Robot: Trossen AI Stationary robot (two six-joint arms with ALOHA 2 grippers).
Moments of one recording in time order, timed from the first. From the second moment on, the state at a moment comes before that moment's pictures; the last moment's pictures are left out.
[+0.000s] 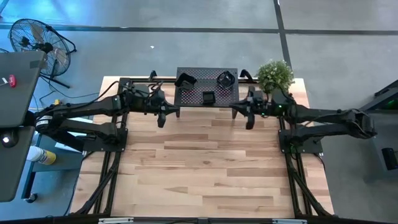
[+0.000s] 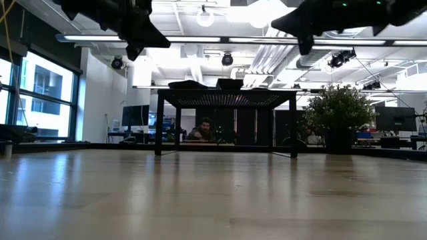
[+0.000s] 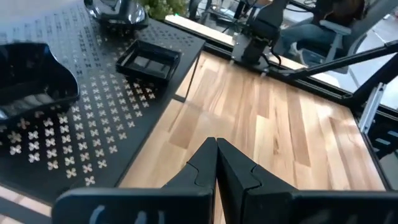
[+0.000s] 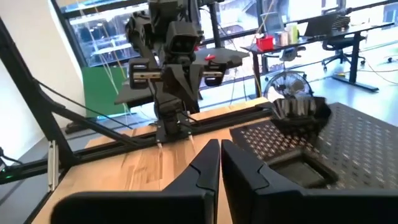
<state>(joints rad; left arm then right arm) 0.29 0.97 0.76 -0.15 0.14 -0.22 -0.28 0.92 0.55 0.36 -0.15 0.20</state>
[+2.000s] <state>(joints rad) 0.21 0.00 0.08 -0.11 -0.12 -0.08 -0.27 0.00 0.01 0.13 0.22 0.08</state>
